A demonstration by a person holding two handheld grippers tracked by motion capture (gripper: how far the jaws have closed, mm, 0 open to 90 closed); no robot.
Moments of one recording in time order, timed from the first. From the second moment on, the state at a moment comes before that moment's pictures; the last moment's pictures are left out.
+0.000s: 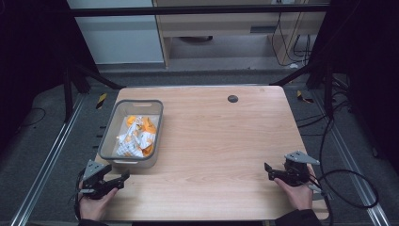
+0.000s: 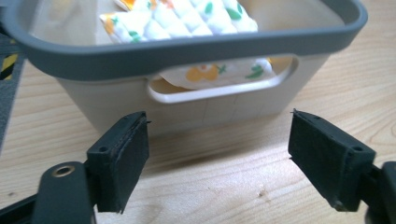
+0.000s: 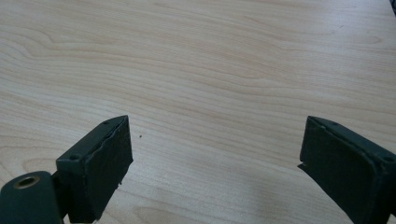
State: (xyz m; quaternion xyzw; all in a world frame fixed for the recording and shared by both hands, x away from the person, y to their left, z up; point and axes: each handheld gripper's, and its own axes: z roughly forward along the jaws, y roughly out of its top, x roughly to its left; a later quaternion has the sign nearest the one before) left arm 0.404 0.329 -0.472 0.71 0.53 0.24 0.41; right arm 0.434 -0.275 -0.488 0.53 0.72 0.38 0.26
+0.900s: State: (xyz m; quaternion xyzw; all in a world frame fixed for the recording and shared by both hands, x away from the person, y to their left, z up) left arm 0.402 0.332 -0.438 0.68 0.52 0.25 0.45; right arm 0.433 -0.266 -0.487 0.50 0.73 0.38 0.26
